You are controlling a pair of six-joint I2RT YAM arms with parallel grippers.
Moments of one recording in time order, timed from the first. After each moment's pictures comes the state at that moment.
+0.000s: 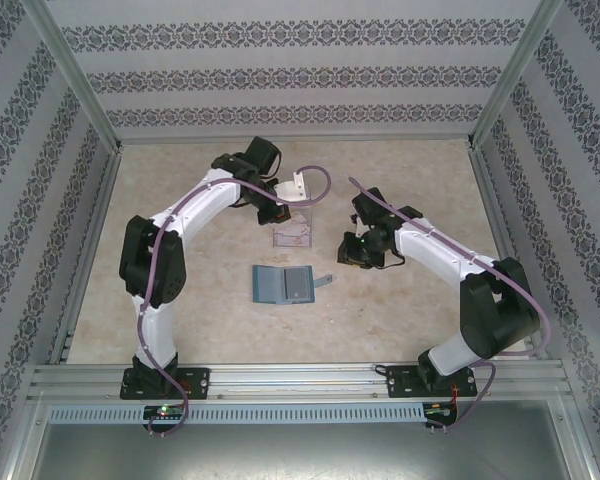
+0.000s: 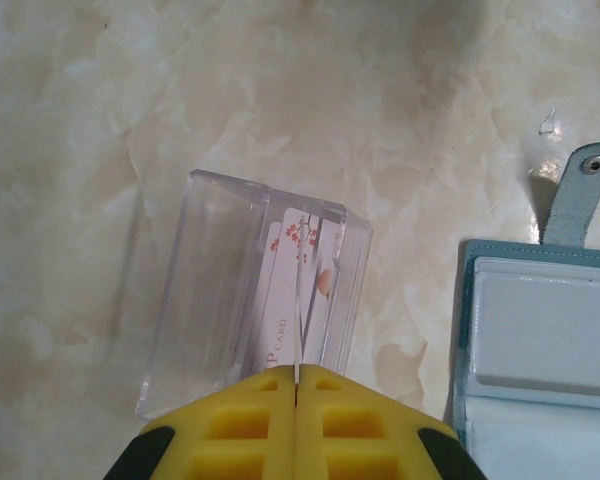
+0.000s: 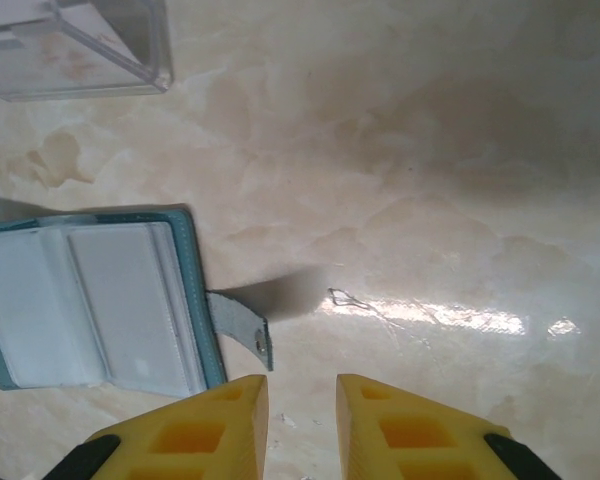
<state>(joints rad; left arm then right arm) -0.44 1.99 1.75 -0.93 0.39 0.87 0.43 1.53 1.03 -0.76 -0.29 0.60</state>
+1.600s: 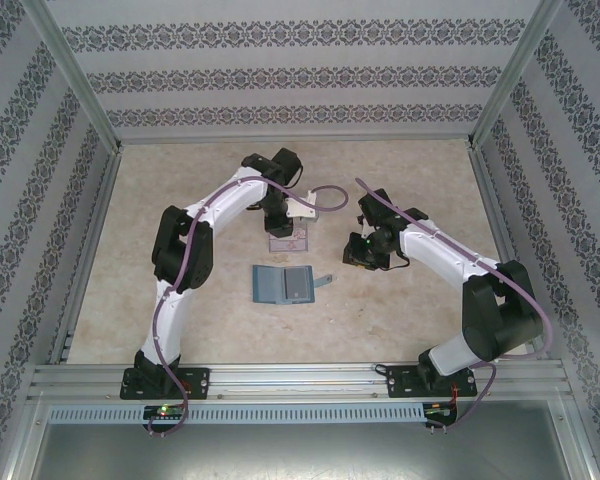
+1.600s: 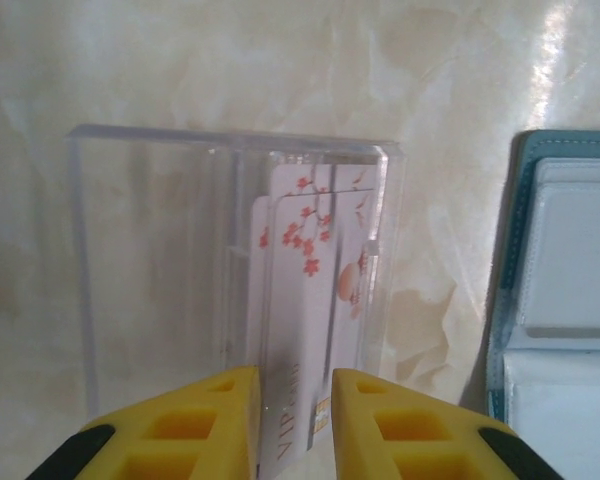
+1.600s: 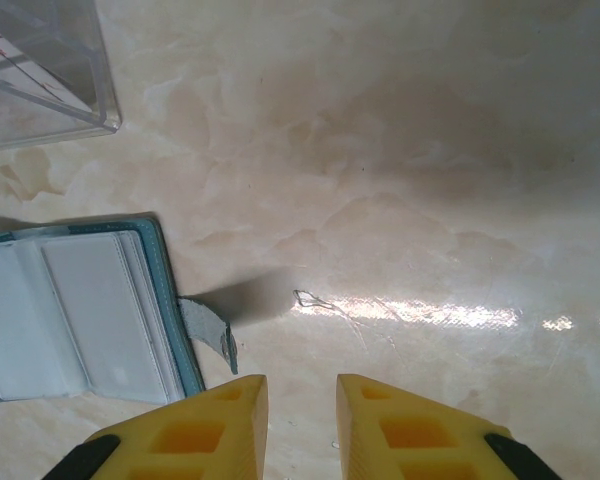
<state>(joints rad) -0.50 2.21 1.96 -1.17 0.17 0.90 0.40 1.51 1.01 -0.76 -0.28 0.60</state>
